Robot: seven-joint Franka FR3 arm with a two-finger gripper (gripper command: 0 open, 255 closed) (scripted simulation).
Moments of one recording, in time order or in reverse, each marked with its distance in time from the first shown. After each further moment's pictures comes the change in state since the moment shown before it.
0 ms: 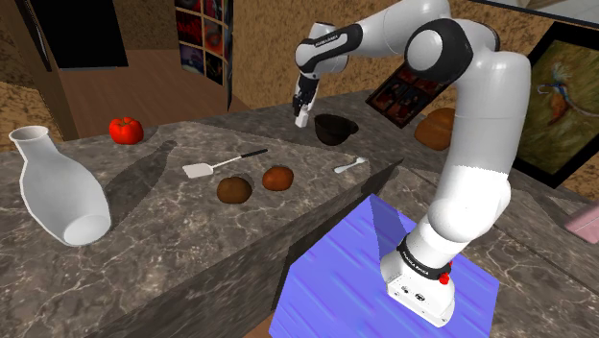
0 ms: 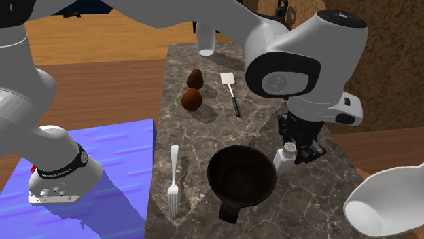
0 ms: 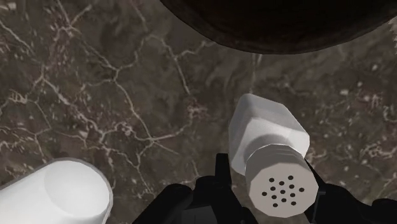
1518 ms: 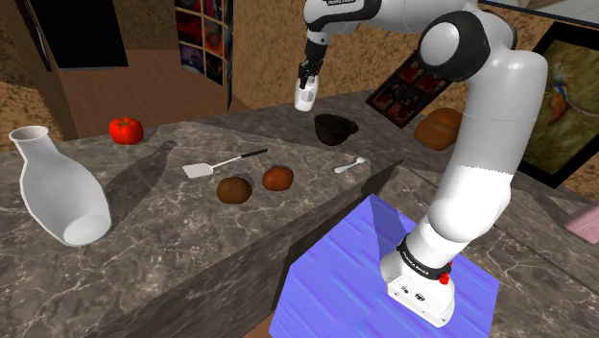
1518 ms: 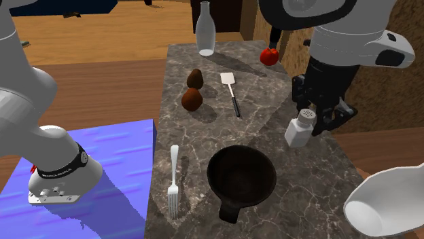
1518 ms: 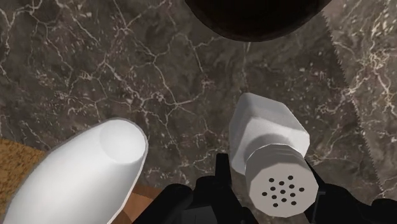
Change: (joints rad) arm -0.001 -0.080 -0.008 0.192 -0.016 -0.271 0.010
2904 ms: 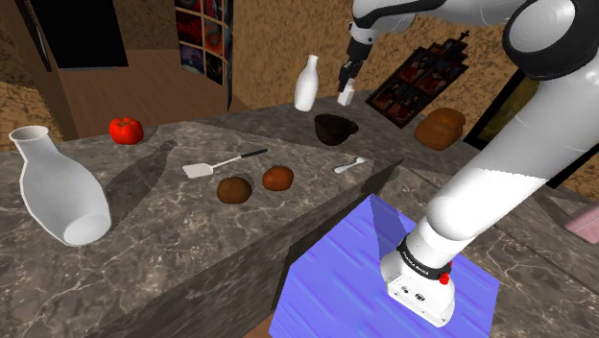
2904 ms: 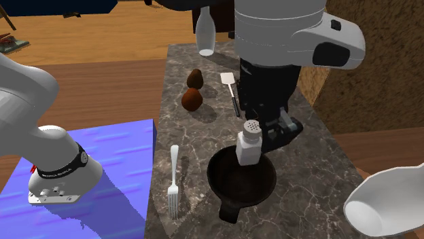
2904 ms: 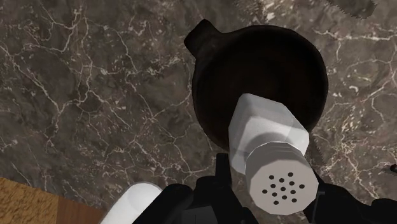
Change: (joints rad) arm -0.059 -0.411 -0.061 -0.433 -0.049 0.024 -0.114
